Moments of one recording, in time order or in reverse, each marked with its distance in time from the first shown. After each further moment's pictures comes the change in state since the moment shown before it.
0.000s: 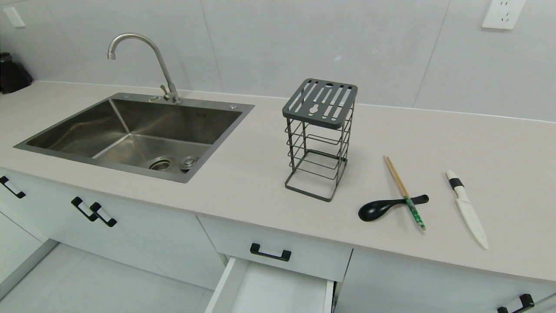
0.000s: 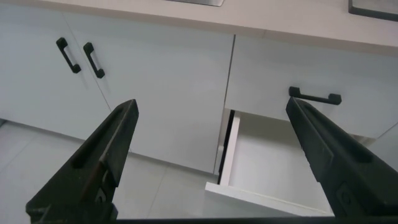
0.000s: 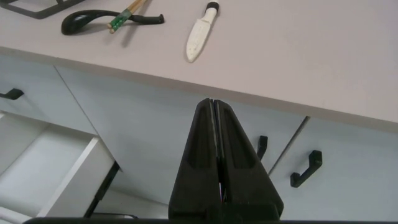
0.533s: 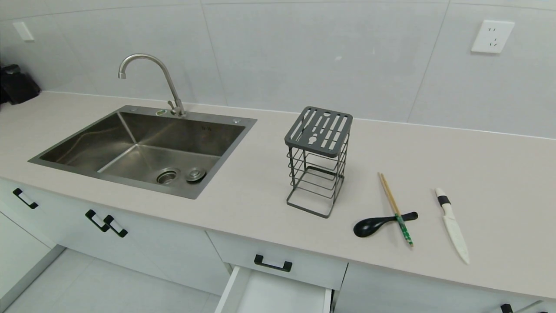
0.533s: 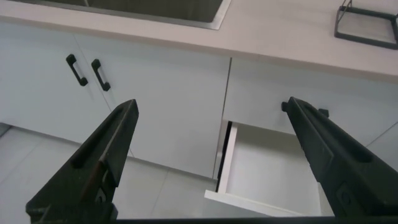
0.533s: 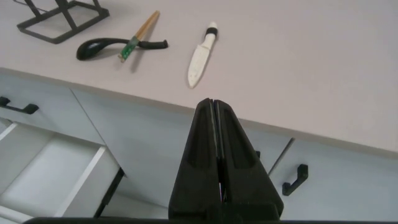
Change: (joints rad) left arm 0.000 0.000 0.000 -0.001 0.000 0.000; right arm 0.000 0.000 0.000 -0.001 0.006 -0.001
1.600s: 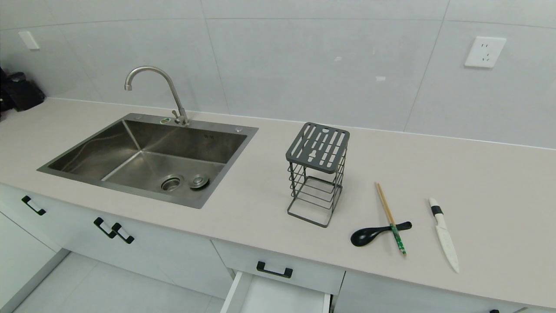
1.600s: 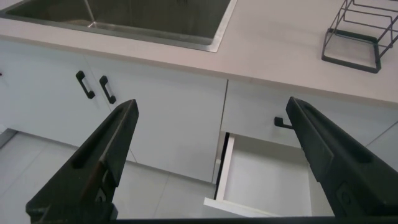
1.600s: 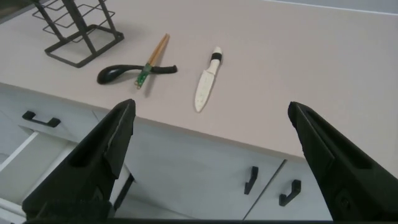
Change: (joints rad) left arm 0.000 0.000 0.000 0.000 0.000 0.000; right arm 0.000 0.000 0.000 -0.014 0.039 0.005
